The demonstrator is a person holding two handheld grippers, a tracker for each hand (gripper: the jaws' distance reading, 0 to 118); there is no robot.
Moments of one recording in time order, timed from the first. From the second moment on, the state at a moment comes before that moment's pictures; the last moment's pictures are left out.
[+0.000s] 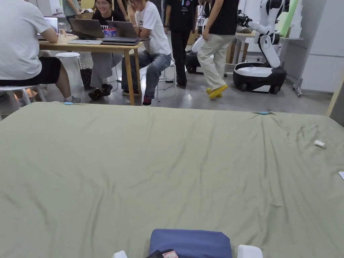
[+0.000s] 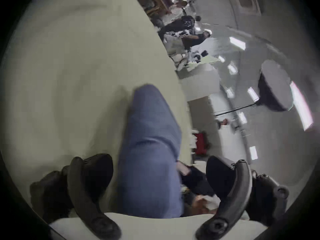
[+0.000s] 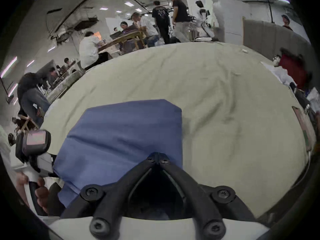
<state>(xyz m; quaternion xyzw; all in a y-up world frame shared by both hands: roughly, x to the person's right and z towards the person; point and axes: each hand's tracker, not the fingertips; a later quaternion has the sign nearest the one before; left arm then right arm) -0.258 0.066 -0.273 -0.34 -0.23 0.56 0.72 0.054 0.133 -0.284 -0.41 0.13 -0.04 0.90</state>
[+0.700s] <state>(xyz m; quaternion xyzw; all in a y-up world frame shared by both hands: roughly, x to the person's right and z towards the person) -0.388 0.149 -0.297 -0.38 -0.06 0.16 0.91 -0.083 0.171 -0.291 -0.34 0.19 0.07 0.92</state>
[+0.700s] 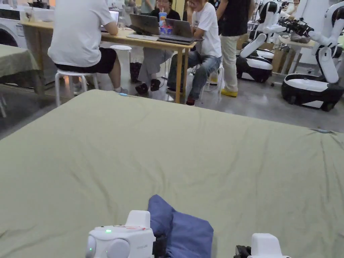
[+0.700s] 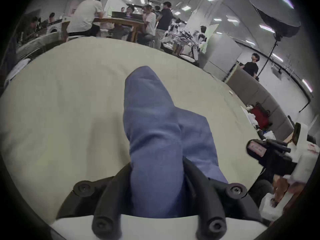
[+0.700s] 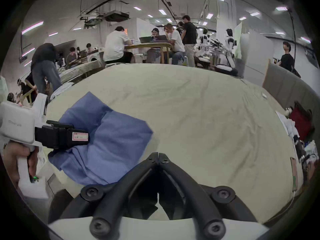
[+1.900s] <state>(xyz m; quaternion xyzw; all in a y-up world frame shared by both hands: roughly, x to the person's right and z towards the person) -0.548 0.243 -0.233 -0.29 0.10 -0.01 0.95 -0.121 0.218 -0.285 -0.28 0.22 0.10 0.93</state>
